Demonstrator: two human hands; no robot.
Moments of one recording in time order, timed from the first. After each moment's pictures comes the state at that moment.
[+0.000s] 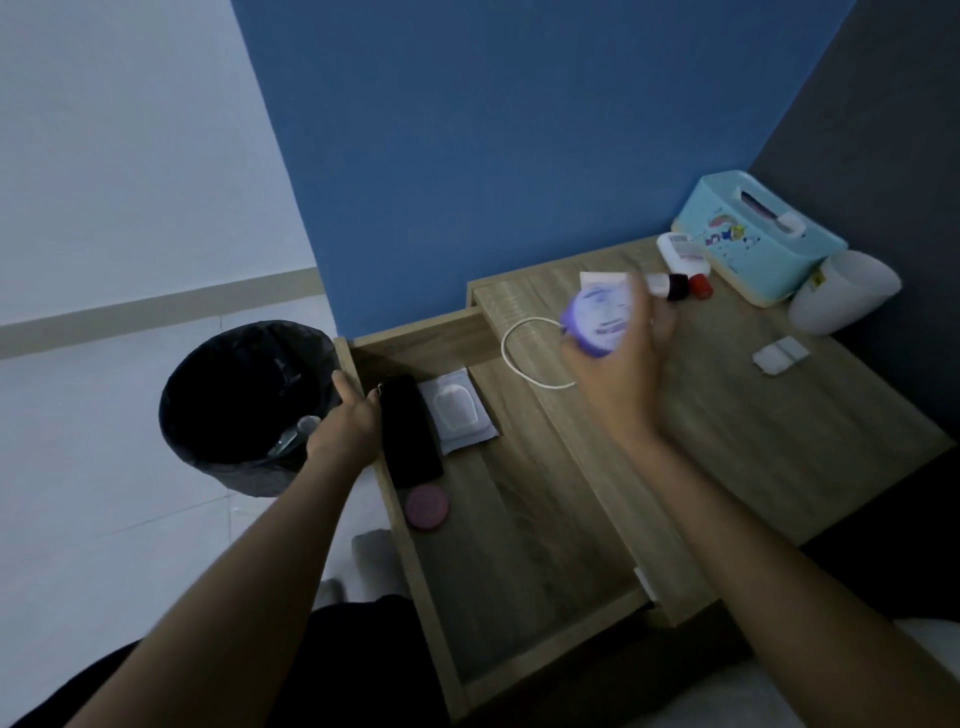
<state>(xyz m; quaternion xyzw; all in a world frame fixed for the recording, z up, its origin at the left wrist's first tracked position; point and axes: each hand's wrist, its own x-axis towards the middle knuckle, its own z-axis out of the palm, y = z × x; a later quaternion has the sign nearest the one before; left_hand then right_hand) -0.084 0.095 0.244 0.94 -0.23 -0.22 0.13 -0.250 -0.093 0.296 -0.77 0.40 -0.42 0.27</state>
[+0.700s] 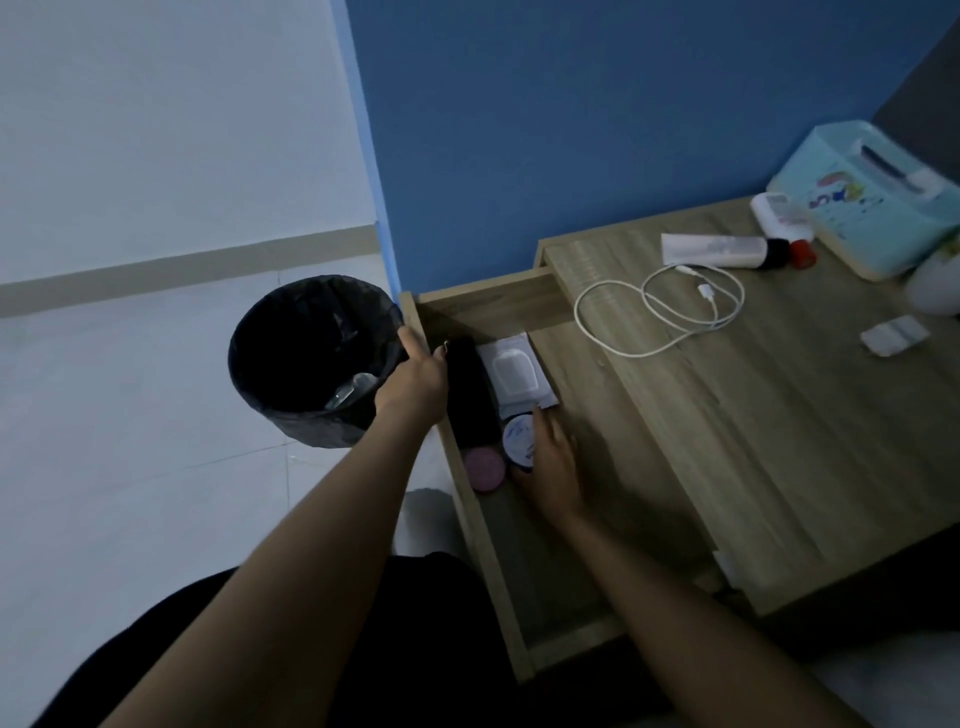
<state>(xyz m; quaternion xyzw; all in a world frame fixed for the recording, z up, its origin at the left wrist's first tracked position) -0.069 0.092 0.215 0.93 -0.18 -0.22 0.23 -0.230 0.015 0.138 -0.86 0.37 -0.03 0.35</state>
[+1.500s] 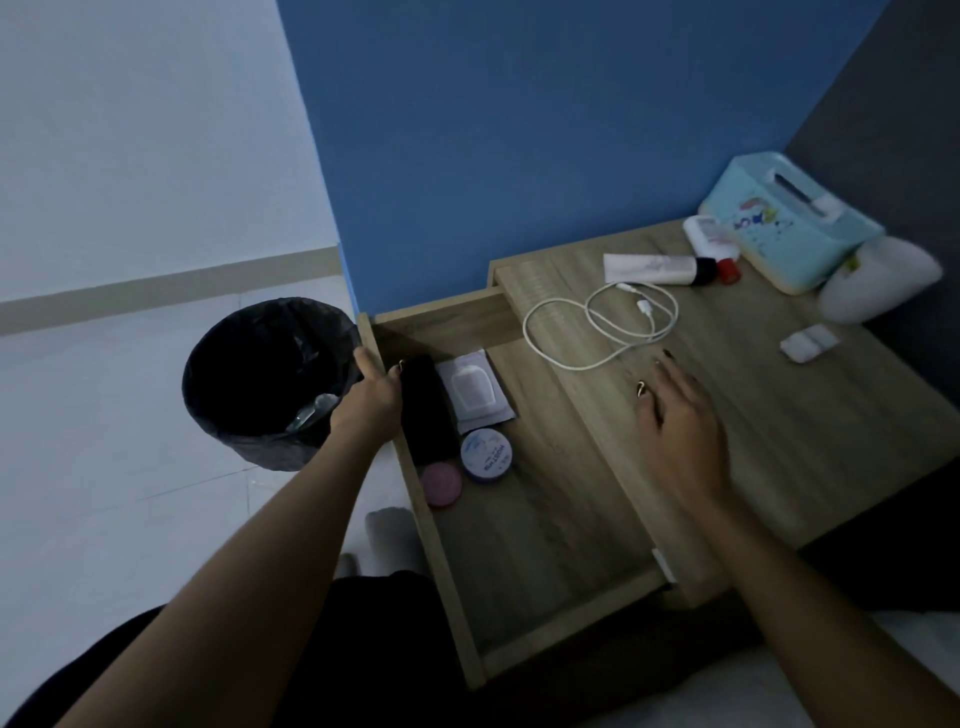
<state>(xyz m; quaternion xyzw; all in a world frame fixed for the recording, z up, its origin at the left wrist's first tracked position) -0.068 0.099 0.210 0.92 -0.21 -0.22 0.25 -0.327 -0.099 0.226 -0.87 0.41 -0.24 0.12</state>
